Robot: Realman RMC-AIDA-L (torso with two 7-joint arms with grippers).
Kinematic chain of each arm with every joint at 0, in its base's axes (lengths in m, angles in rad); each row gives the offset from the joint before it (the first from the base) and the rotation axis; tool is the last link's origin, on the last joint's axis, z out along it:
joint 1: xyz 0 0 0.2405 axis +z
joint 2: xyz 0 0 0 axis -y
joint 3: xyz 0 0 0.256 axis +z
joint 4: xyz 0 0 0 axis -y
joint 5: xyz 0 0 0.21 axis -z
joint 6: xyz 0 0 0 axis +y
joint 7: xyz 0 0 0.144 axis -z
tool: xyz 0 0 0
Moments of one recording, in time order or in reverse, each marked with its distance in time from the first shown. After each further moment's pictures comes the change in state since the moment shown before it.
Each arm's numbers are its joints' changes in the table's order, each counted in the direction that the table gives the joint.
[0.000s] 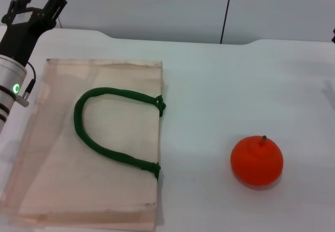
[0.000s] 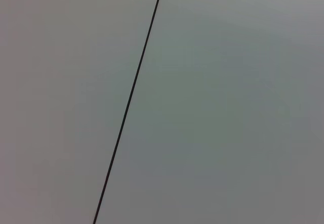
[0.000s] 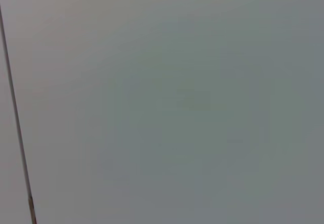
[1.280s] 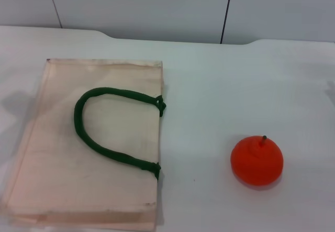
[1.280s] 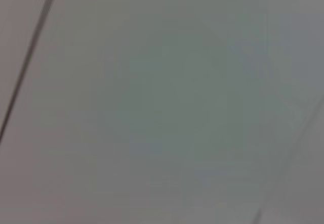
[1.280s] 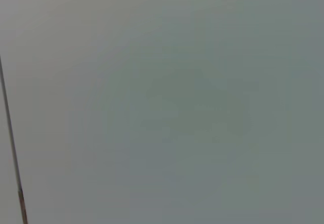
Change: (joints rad) left arm -0.280 -0.086 0.003 0.856 -0.871 0.261 1.215; right arm -0.006 0.005 0.000 0.007 0.003 -0.014 0.000
